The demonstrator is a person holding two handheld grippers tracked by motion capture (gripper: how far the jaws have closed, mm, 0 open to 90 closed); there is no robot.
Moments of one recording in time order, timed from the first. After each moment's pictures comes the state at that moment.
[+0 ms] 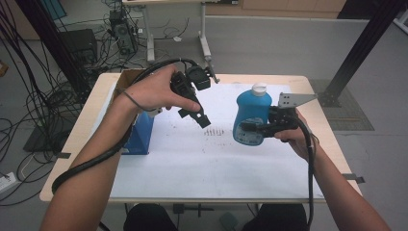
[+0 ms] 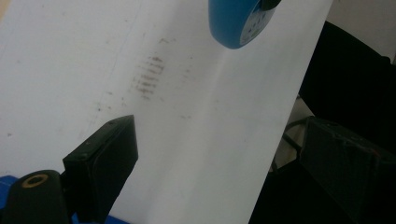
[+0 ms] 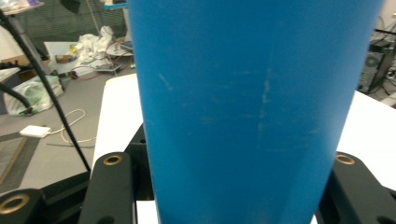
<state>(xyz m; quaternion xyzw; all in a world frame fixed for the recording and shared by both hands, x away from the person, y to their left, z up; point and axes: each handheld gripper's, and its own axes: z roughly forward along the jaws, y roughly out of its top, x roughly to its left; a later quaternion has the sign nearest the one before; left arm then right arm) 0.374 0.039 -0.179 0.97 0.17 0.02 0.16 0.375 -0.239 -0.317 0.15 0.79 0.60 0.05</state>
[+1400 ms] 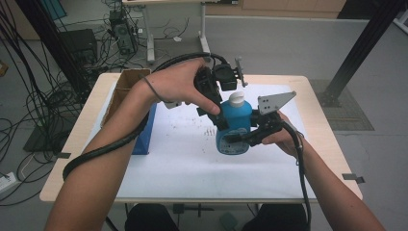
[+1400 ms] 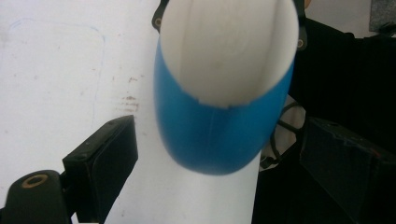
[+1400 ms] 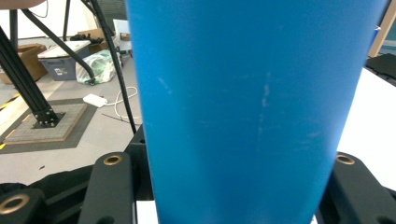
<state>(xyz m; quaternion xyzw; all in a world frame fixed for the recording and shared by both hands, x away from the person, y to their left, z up) 0.358 -0.009 -0.158 0.98 0.06 0.01 0.16 0.362 -0.191 -0.304 0.04 0.81 0.59 -0.01</state>
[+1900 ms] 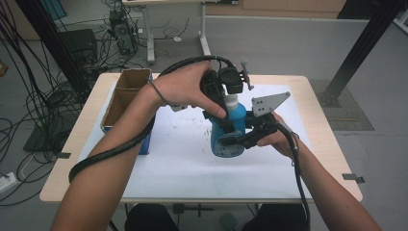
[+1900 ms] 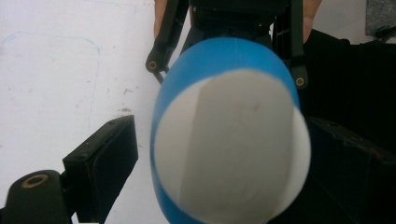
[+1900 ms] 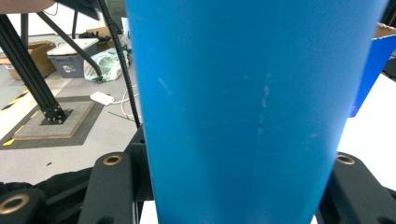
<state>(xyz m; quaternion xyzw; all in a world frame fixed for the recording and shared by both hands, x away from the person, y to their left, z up) 0.354 -0.020 -0.162 0.98 0.05 0.01 0.17 0.358 -0.177 -0.302 0.02 0.81 0.58 -0.02</state>
